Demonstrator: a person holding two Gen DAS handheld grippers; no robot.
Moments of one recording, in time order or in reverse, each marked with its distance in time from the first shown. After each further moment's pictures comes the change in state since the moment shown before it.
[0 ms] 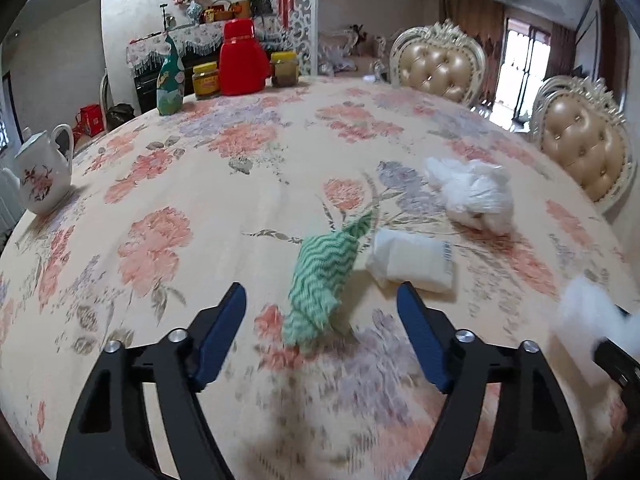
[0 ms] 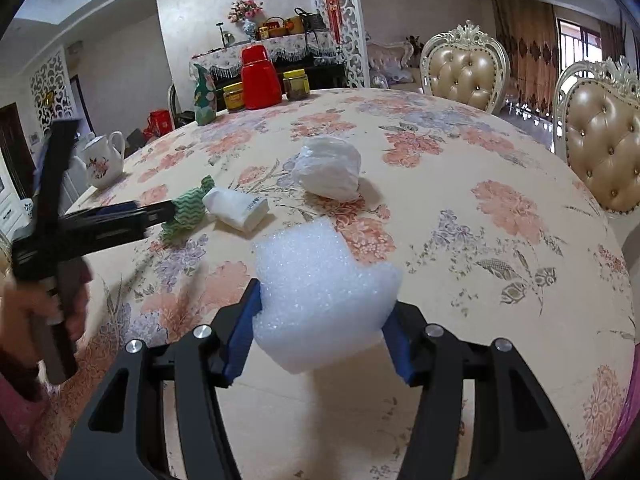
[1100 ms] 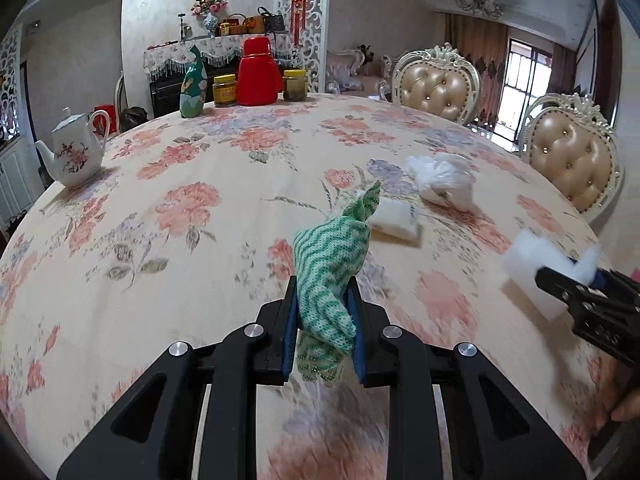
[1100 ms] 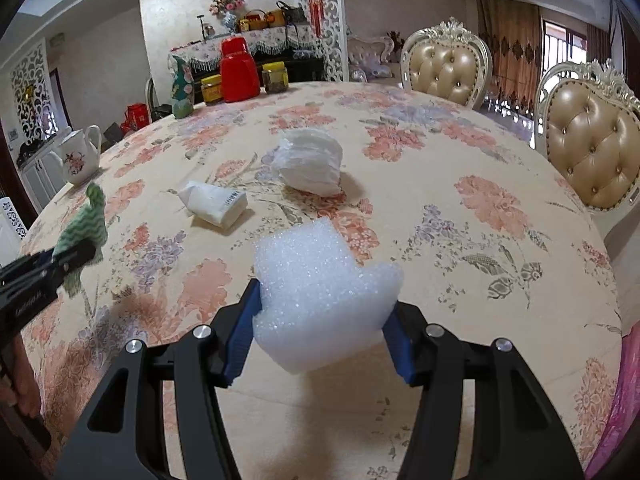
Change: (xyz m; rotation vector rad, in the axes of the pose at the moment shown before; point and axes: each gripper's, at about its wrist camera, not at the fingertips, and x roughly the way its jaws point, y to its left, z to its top) left arm -0.085 0.000 -0.065 -0.047 -0.094 -0.018; right arm 0.001 0.007 -0.003 0.010 0.014 -0.096
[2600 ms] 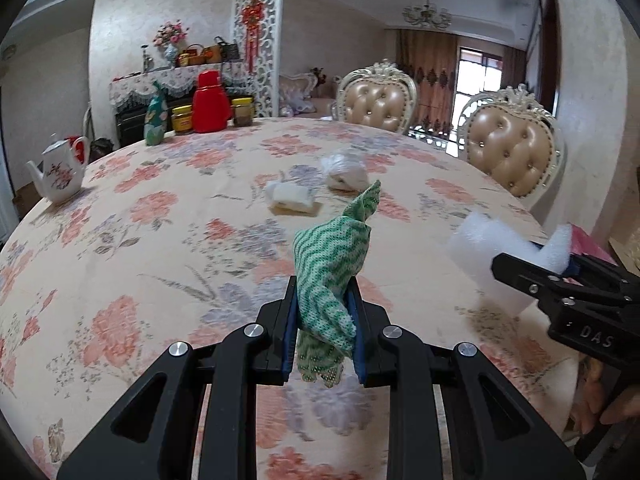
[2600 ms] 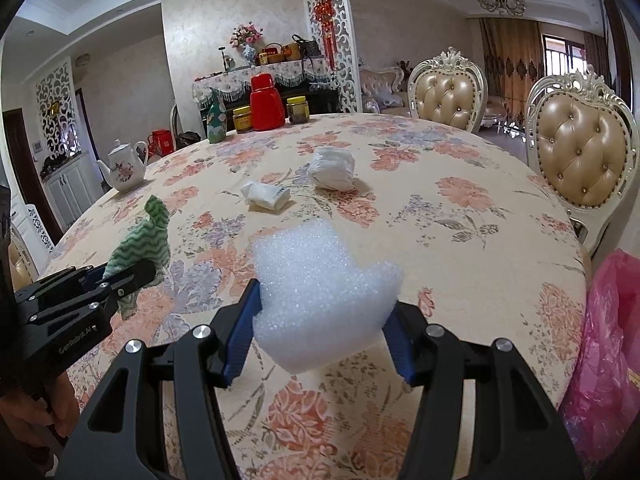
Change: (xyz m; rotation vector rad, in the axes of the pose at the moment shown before) left arm -0.090 -0.068 -0.064 0.098 -0.098 -0.137; right arm -0.108 -0.001 -0.065 0.019 -0.125 0.069
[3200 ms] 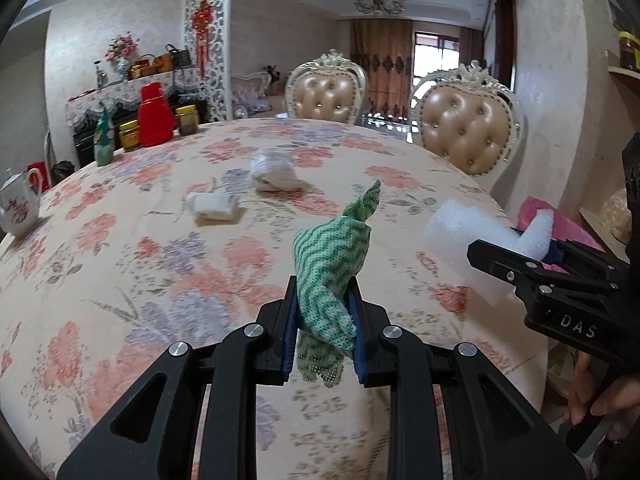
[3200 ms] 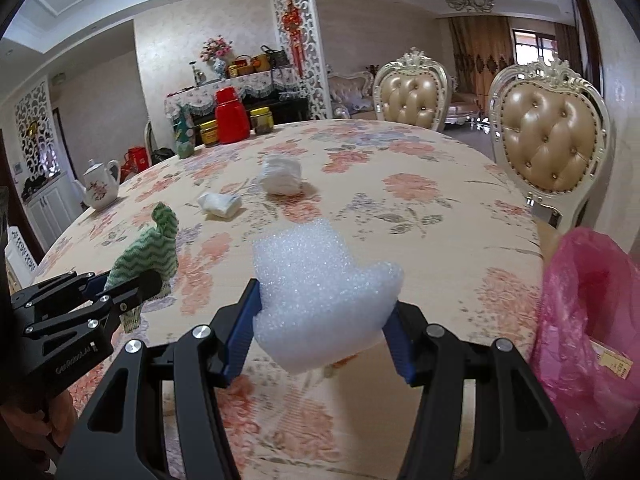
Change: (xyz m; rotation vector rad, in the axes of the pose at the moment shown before) left arm 0.017 -0.063 0.007 0.113 0.026 -0.122; right arm -0.021 -0.053 -0.011 0.069 -0.036 -0.082
